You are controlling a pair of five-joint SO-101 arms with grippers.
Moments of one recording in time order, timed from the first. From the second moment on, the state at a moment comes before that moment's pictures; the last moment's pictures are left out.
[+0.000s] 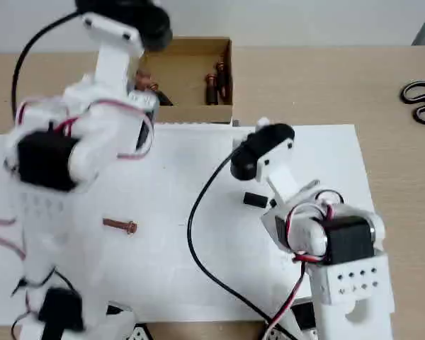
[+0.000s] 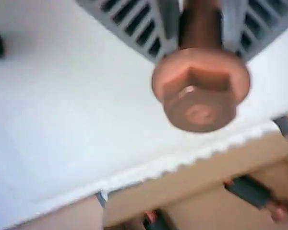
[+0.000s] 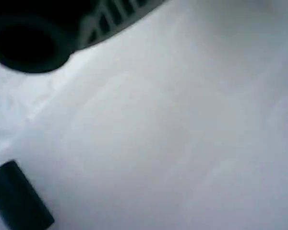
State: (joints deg) left arm 11.0 -15.1 -29.5 99.4 -1.5; right arm -14.6 -51.7 29.4 92.5 22.1
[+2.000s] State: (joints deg) left arm 11.7 -103.3 92.1 25.6 37.6; right arm -37.2 -57.0 72.4 31.3 5.8
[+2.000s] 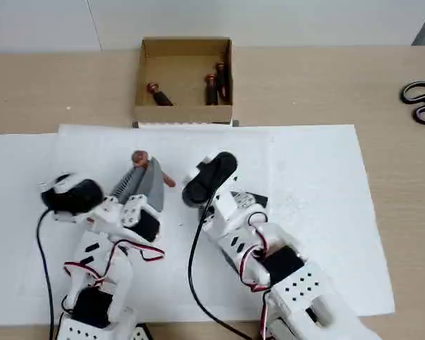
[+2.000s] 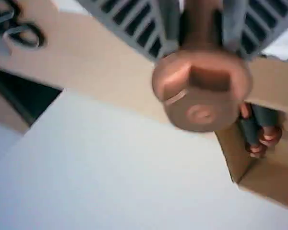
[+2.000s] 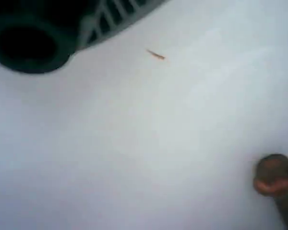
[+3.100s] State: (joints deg) left arm 16.8 -103.3 92.8 28.8 39.0; right arm -41.8 -57.0 72.4 27.8 5.8
